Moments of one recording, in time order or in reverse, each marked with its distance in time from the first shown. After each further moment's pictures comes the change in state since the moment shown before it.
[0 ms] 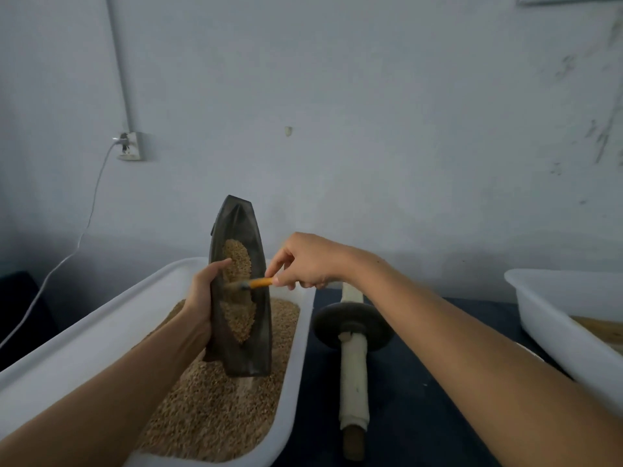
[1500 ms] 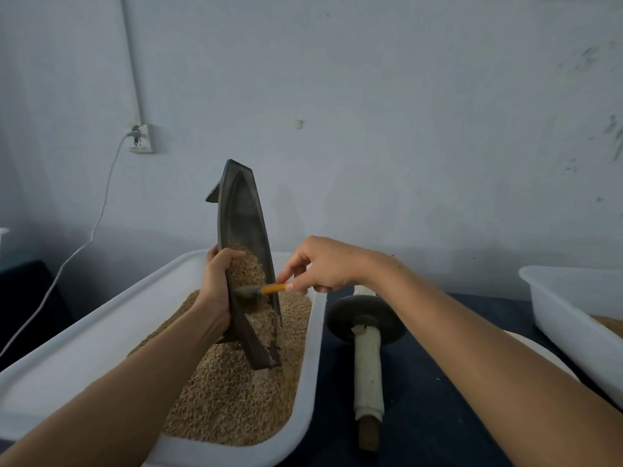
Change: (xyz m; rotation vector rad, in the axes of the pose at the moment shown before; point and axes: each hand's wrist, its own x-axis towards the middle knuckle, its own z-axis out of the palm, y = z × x) left_hand -0.007 0.003 0.005 -0.023 0.080 0.108; right_hand -0.005 0.005 0.011 0.046 -0.077 -0.037
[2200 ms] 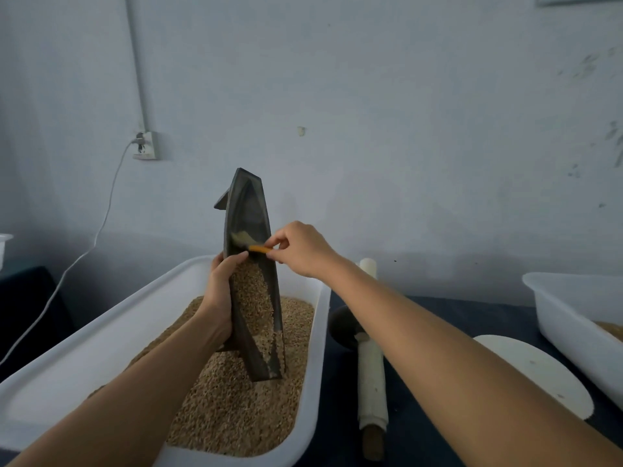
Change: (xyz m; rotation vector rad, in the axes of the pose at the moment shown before) left_hand 0.003 -0.002 -0.004 -0.019 -0.067 0.023; right_hand 0.057 -0.004 0.012 -0.097 0.424 -0.043
